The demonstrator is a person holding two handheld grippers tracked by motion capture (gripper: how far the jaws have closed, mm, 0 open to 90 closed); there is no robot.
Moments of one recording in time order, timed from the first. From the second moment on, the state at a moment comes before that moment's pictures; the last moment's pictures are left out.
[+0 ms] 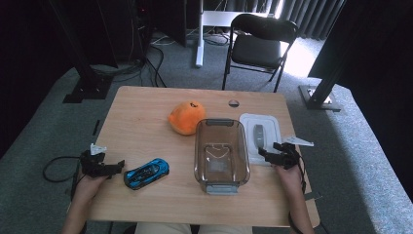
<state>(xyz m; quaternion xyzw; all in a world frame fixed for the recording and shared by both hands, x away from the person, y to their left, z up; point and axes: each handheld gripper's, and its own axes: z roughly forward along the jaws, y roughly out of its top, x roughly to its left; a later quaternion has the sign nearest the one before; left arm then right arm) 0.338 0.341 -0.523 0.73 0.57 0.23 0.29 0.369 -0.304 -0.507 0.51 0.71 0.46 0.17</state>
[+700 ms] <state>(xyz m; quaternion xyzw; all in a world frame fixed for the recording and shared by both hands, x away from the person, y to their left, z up) 0.338 0.341 -0.523 0.74 0.57 0.23 0.29 0.298 -0.295 -0.523 0.44 0.76 0.44 0.17</state>
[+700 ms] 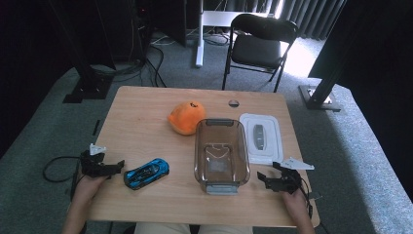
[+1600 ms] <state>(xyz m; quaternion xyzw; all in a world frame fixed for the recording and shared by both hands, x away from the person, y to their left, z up) 0.336 0.340 -0.523 0.75 0.54 0.22 0.30 0.273 -0.280 -0.528 0.41 0.82 0.35 0.17</state>
